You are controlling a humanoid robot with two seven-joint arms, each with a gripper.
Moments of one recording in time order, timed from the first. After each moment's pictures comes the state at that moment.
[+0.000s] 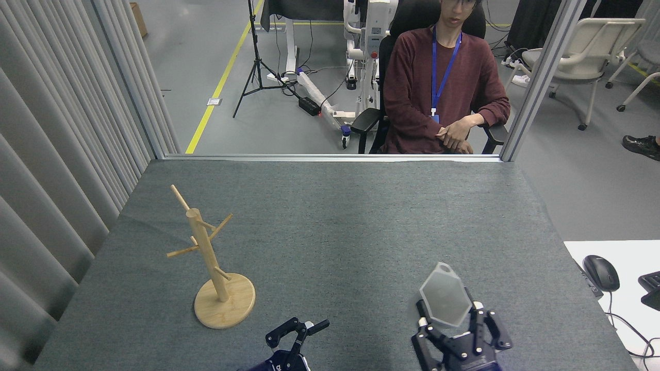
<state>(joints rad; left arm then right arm) 0.02 0.06 -0.31 -1.55 -1.81 -0.77 0.35 0.22 0.14 -0.08 -1.75 1.60 -0.44 -0.29</state>
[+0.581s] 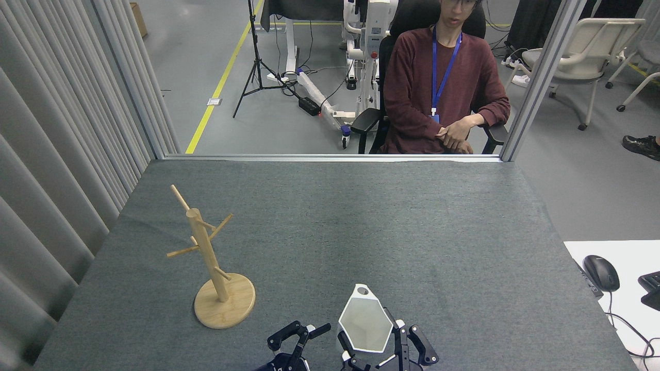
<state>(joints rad) 0.02 0.07 -0.31 -1.54 -1.81 -0.77 0.35 0.28 0.14 0.20 -1.76 1.68 -0.37 -0.29</state>
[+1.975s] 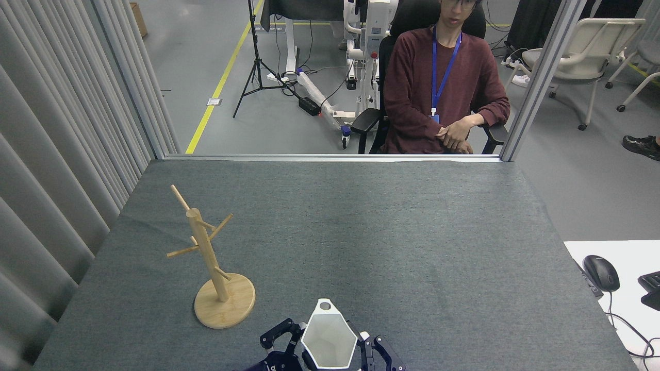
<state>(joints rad) 0.03 0.08 -0.30 -1.55 -1.80 -0.77 0.35 0.28 0.14 0.35 -1.74 1.74 -0.33 -0.30</state>
